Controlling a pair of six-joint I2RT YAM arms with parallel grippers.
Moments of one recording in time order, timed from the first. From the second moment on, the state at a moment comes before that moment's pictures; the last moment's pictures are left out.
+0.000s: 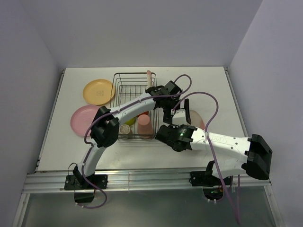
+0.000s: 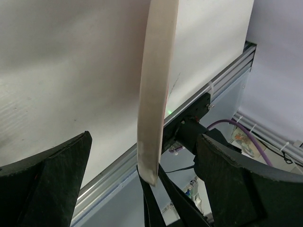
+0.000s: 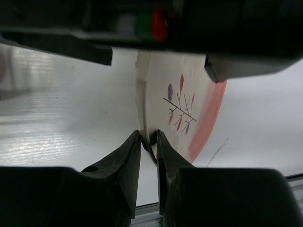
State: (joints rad) left arm -0.90 2.21 2.00 -0.76 0.44 -0.83; right arm 1.10 1.28 0.91 -1.04 0.83 0.97
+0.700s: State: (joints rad) left arm -0.91 2.24 1.96 -0.69 0.52 -0.85; right arm 1.10 1.24 0.89 -1.03 0.80 0.94
